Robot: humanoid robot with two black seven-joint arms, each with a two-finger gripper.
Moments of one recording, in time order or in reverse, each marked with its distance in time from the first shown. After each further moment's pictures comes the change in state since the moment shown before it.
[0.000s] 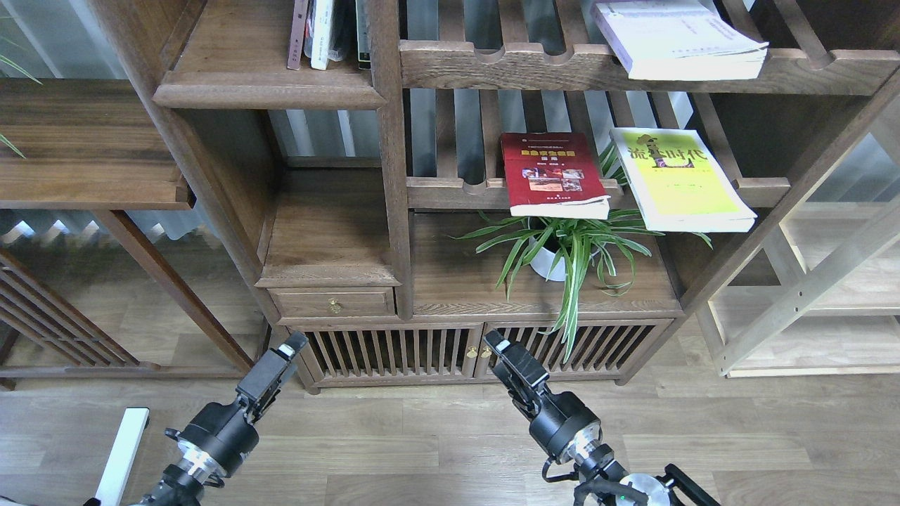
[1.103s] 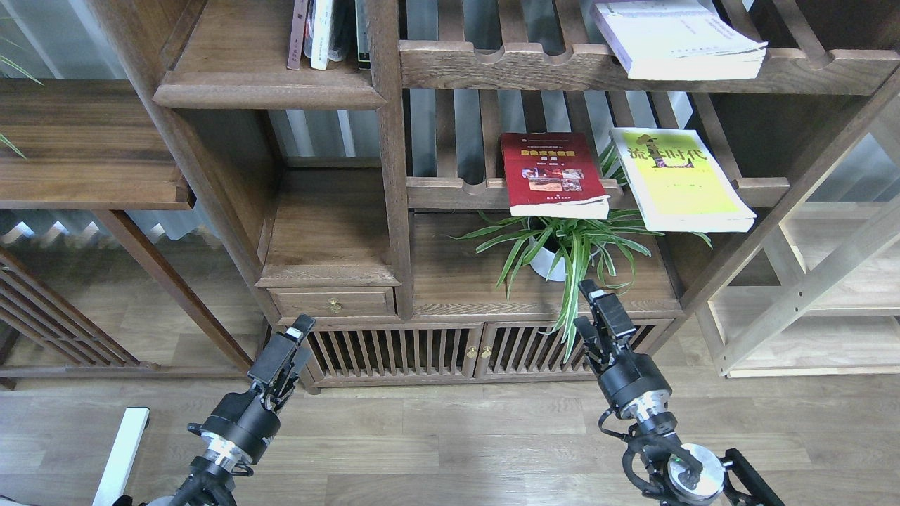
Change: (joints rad) left arm -0.009 -0.103 -0.063 0.052 -0.009 0.000 0.015; right arm 0.022 0.000 0.300 -0.028 0.095 0.014 0.006
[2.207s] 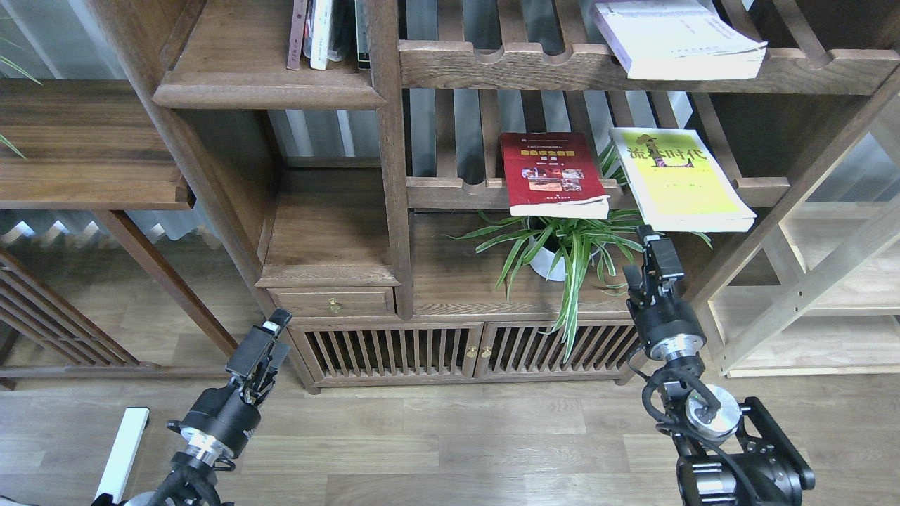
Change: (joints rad) left arm -0.008 0.027 -0.028 0.011 -0.035 0.000 -0.005; right arm 0.211 0.000 0.161 -0.175 0.018 -0.003 0.047
